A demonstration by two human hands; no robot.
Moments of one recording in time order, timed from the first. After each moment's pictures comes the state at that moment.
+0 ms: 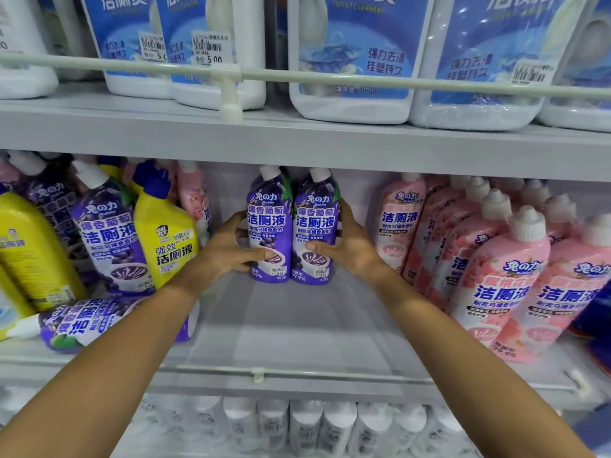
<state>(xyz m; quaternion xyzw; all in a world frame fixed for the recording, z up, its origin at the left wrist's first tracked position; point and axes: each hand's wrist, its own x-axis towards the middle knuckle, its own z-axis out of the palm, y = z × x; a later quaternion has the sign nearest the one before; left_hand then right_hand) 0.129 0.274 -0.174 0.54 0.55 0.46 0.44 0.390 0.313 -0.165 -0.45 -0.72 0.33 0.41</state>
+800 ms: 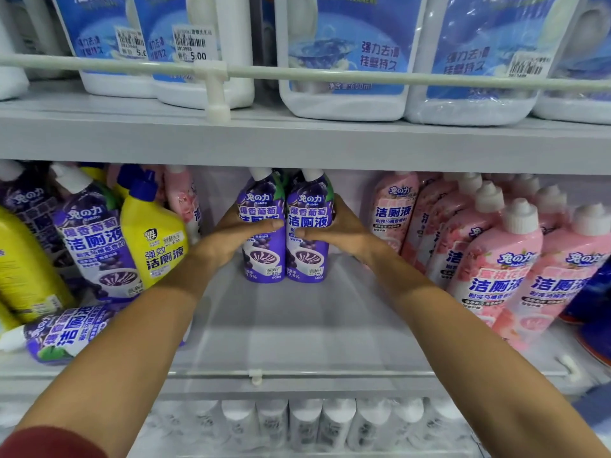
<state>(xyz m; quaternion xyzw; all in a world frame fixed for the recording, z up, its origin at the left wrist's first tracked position) 0.150 0.303 -0.156 0.56 0.43 0.49 0.51 0.387 0.334 -0.145 -0.44 -0.69 0.44 0.37</state>
